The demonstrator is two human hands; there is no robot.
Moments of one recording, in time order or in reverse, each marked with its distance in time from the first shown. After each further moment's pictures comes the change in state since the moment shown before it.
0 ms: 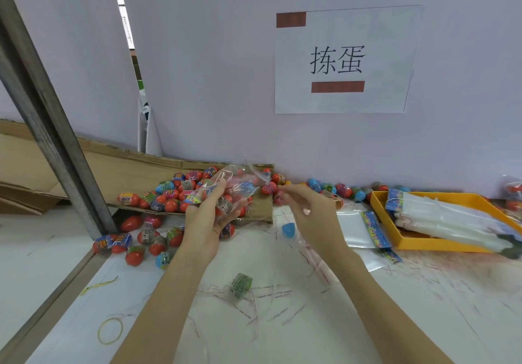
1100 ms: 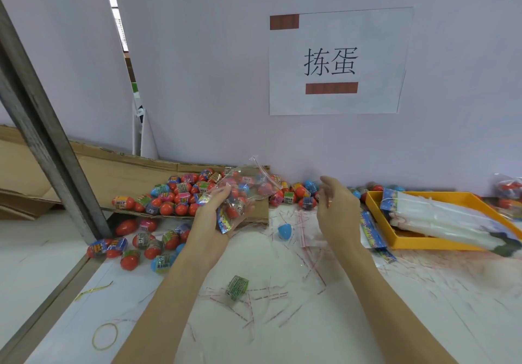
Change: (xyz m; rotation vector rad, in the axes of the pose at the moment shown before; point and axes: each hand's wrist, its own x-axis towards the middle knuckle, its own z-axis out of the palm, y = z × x) left_hand -0.006 -0.007 0.010 -0.058 -0.228 -0.102; right_hand 0.012 0.028 -0.023 -0.288 0.285 0.184
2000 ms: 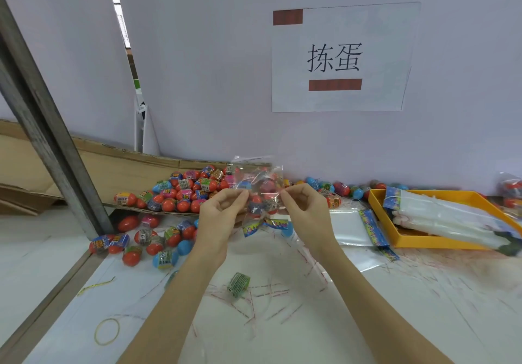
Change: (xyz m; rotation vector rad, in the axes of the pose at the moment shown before) left_hand 0.001 -0.019 -0.001 0.520 0.097 0.265; right_hand -0.026 -0.033 0.025 0.653 -0.297 0.178
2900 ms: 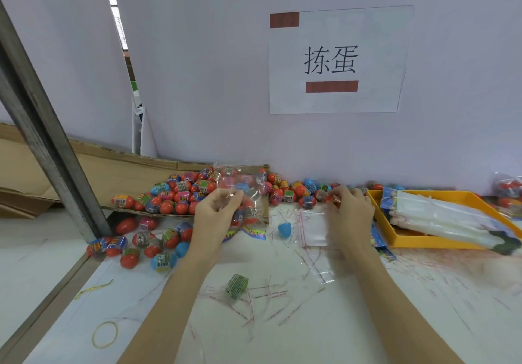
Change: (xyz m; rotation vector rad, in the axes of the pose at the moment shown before) left_hand 0.008 -0.003 -0.009 0.102 0.038 0.076; right_hand 0.029 0.034 -0.070 -0.967 0.293 0.056
